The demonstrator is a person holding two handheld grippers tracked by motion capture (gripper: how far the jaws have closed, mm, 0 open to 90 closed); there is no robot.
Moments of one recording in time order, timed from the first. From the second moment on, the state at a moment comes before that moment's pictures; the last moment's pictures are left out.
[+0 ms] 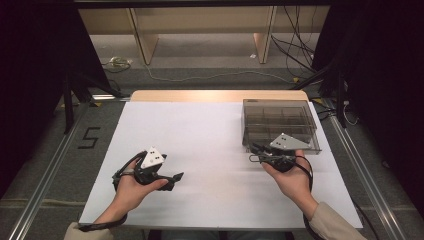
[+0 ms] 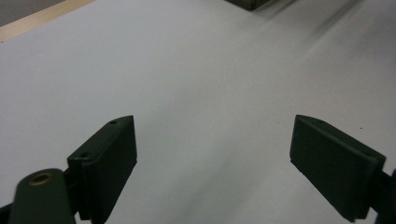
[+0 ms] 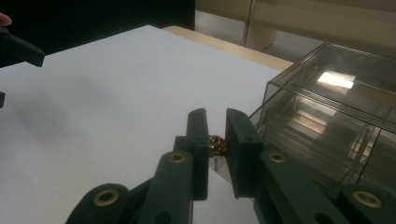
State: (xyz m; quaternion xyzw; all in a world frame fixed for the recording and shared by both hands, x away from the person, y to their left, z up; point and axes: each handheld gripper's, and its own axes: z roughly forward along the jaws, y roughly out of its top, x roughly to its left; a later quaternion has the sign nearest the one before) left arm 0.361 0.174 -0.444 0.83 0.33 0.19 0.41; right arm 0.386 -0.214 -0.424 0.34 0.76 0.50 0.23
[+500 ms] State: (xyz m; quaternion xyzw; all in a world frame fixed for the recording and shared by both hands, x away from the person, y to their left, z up) left arm 0.361 0.173 -0.444 0.83 0.33 0.19 0.41; right arm 0.387 -0.216 -0.424 0.35 0.76 0.50 0.23
